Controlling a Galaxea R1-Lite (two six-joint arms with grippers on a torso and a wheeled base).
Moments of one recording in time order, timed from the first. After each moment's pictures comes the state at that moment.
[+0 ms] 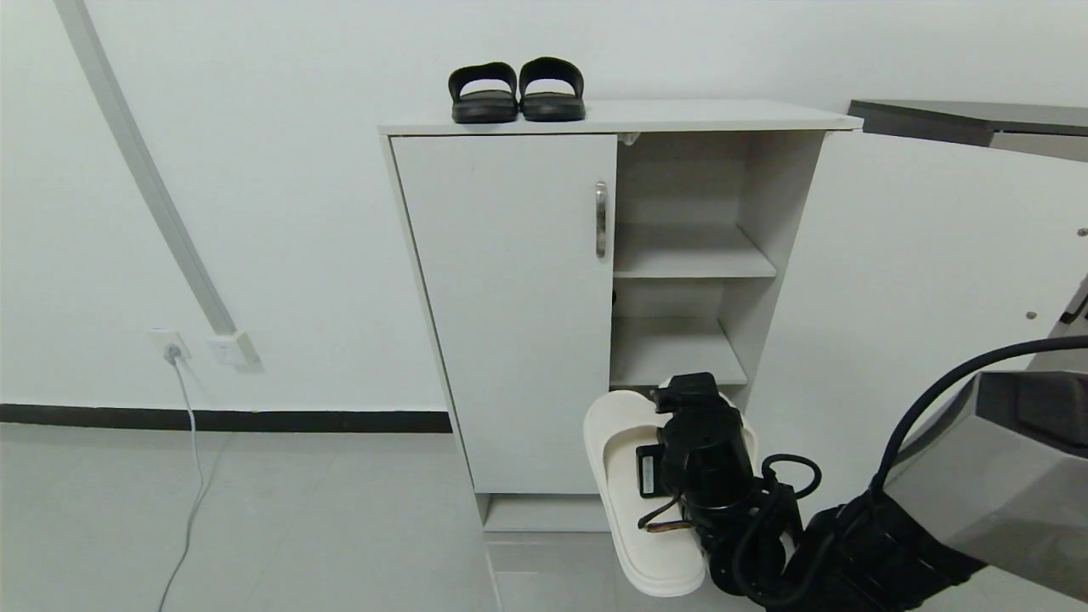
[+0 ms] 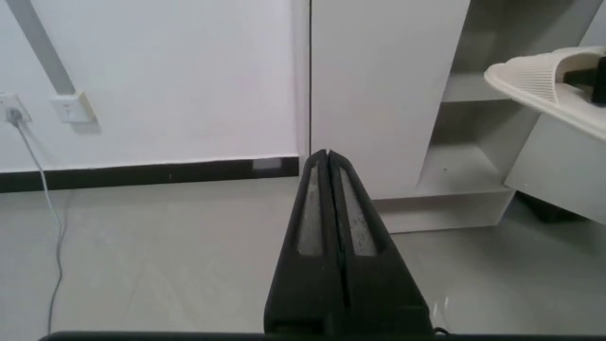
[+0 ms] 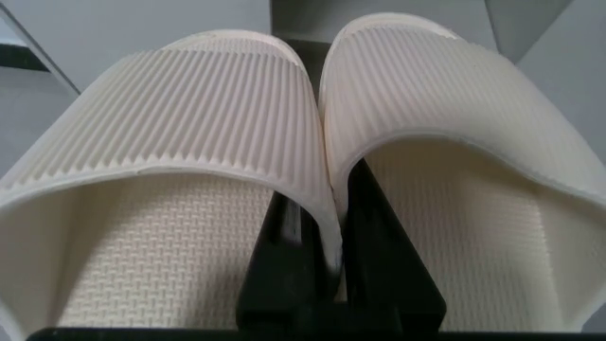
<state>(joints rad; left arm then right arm) 0.00 0.00 0.00 0.00 -0.03 0.02 0.82 2.12 -0.82 -0.94 -0.70 0.24</state>
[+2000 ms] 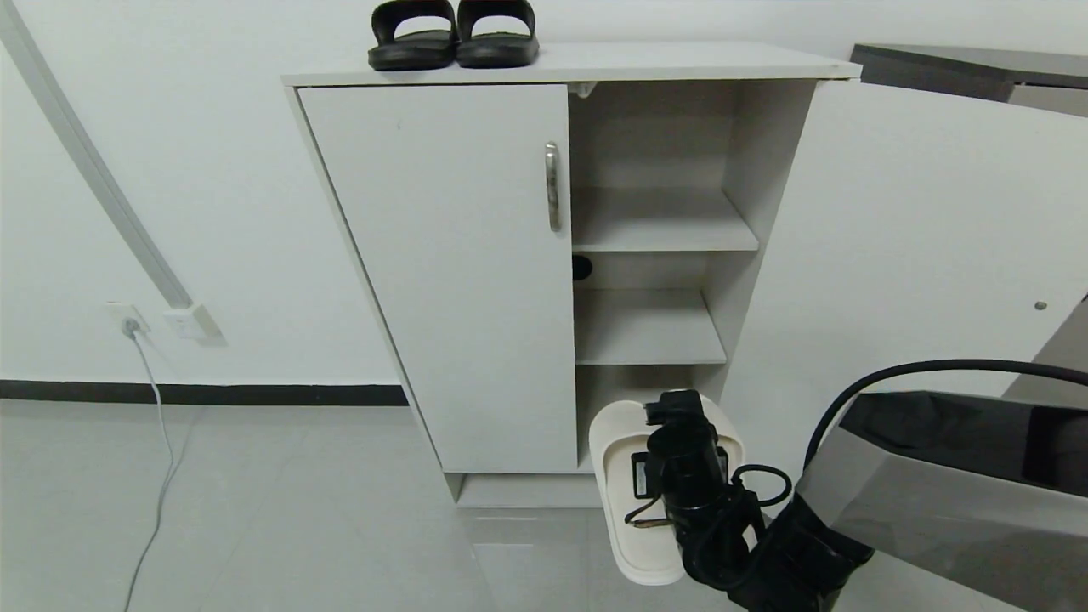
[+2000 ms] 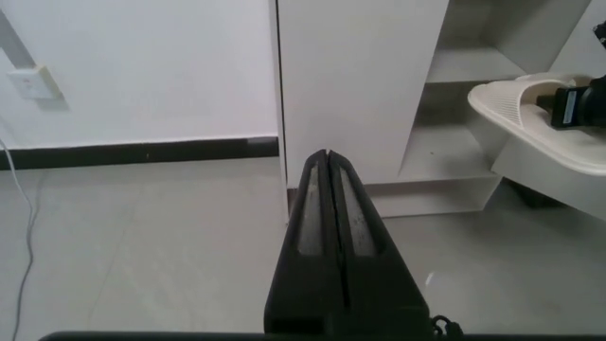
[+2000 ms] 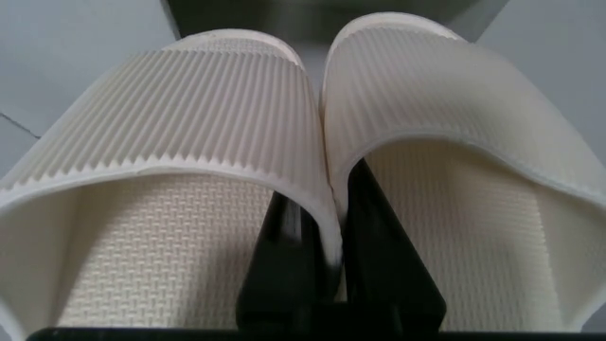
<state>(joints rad) 0.00 0.00 0.00 0.00 -0.03 0.02 0.78 2.30 -0.90 -1.03 -0.72 0.23</state>
